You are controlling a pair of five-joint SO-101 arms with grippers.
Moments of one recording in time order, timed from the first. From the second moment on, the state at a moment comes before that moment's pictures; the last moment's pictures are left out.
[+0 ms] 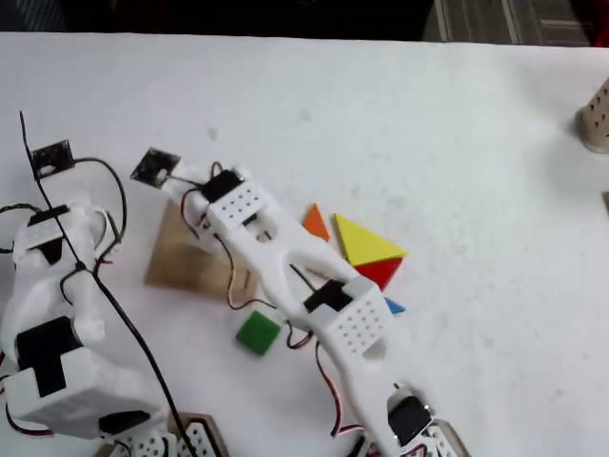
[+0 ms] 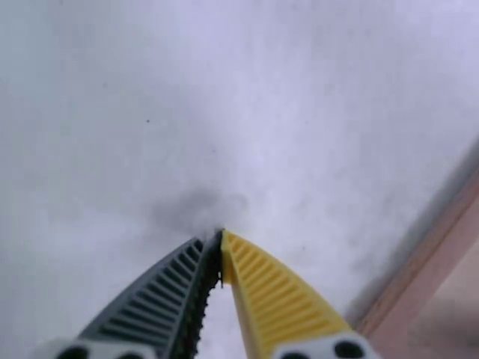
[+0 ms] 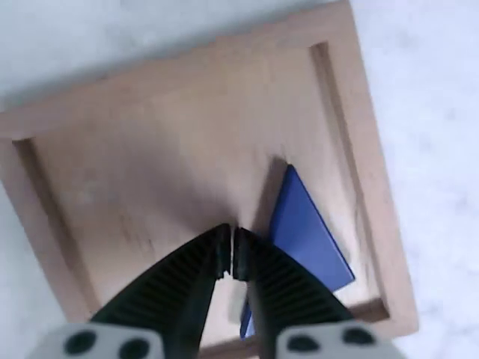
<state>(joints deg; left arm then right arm) -31.3 3.6 35.9 43.4 5.1 -42.5 44.7 -30.2 69.3 24.8</state>
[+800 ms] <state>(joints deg) -31.3 3.6 36.2 43.4 5.1 -38.5 46.5 -31.5 58.9 11.7</state>
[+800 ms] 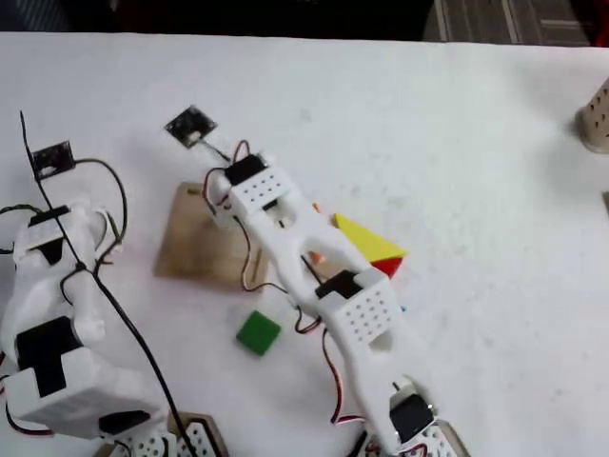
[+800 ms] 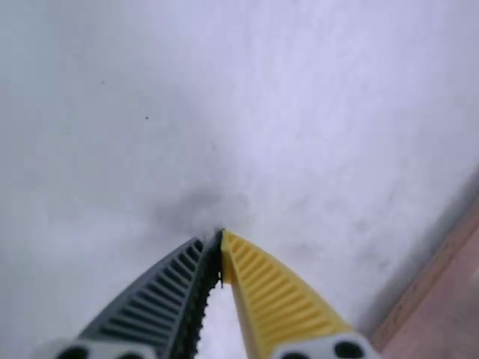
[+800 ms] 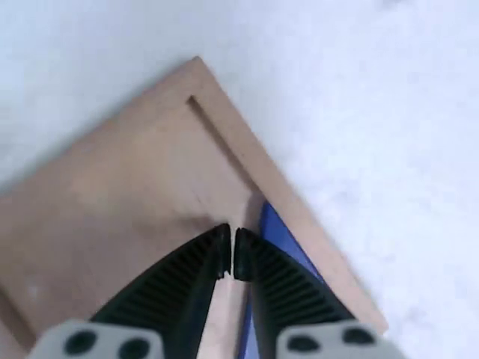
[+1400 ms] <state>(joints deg) -31.3 3.6 36.2 43.4 5.1 -33.2 40.6 -31.5 69.5 11.0</state>
